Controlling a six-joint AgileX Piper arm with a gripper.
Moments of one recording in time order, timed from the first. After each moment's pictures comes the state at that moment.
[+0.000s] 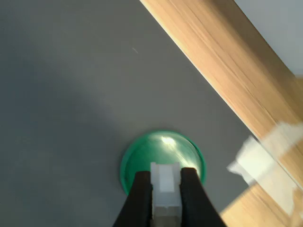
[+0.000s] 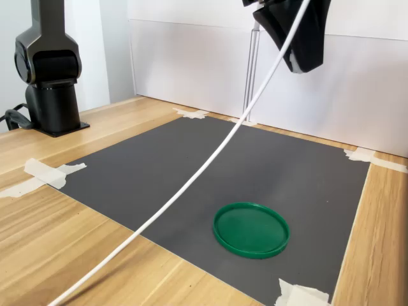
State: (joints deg) arm -8.8 107.1 -105.7 17.4 67.4 -65.6
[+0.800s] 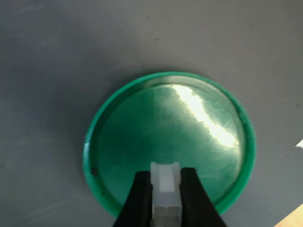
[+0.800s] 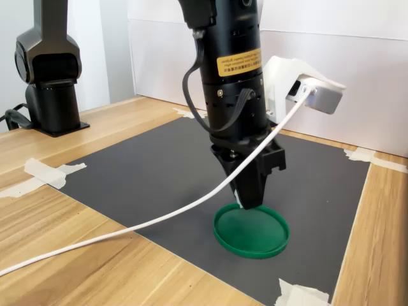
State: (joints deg) arm -9.4 115.0 -89.7 9.8 50.2 -65.6
